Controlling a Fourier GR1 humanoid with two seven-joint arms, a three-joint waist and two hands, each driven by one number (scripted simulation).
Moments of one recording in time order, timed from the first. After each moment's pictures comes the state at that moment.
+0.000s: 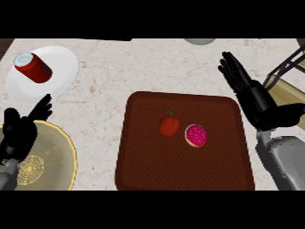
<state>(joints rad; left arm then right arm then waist) -0.11 0.58 -0.23 -1.39 0.32 0.19 0.20 -0.36 -0.32 0.20 -1.47 -0.25 0.00 -0.06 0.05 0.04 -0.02</state>
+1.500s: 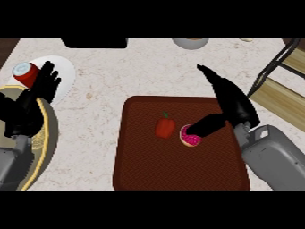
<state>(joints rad) -0.26 0.44 -0.13 -1.47 0.36 0.19 0.15 -0.54 -0.42 0.50 -1.55 0.24 -0.11 0.72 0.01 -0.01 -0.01</state>
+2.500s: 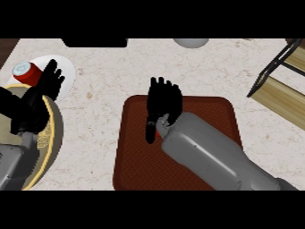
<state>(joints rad) -0.28 0.40 -0.12 -1.44 0.32 0.18 0.14 -0.87 -0.06 0.70 -1.16 0.46 0.12 1.13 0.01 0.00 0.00</state>
